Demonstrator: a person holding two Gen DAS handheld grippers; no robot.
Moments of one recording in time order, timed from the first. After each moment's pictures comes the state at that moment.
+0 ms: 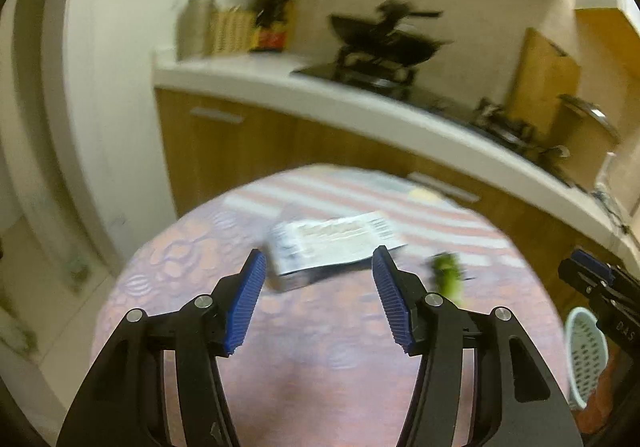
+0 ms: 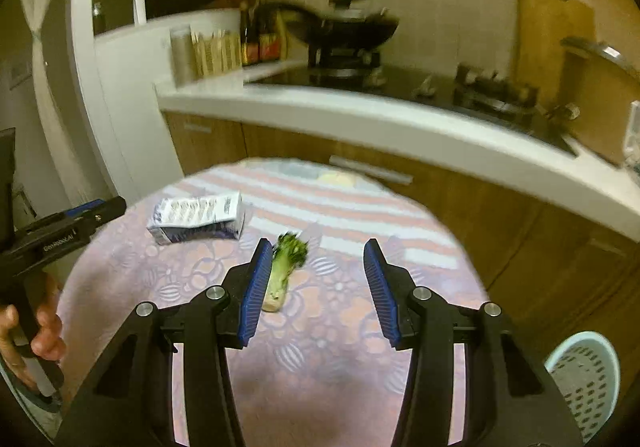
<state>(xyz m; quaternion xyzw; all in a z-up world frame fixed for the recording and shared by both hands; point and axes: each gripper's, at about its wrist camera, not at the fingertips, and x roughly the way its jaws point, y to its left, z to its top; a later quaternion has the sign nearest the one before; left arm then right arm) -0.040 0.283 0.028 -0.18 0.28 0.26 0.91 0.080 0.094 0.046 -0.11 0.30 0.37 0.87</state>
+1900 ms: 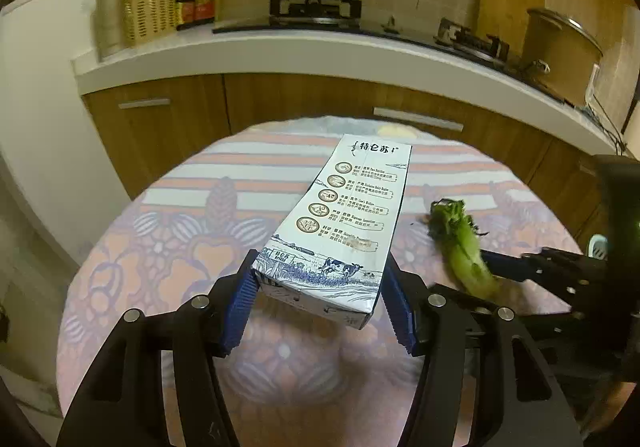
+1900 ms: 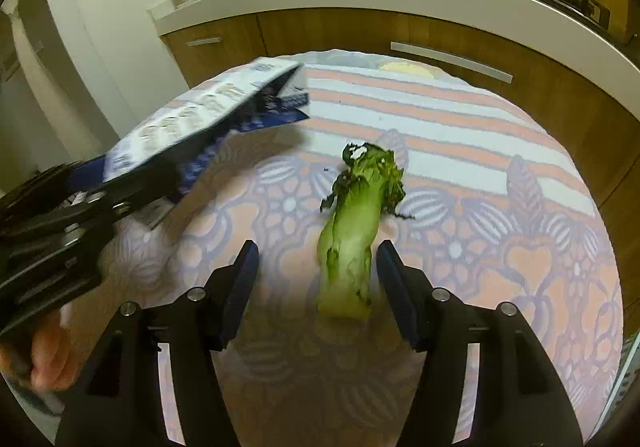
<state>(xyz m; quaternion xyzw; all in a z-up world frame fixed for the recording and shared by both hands) 0.026 0.265 -0.008 -0.10 0.36 0.17 0.91 0.111 0.173 -0.051 -0.12 0.43 0.39 0.80</state>
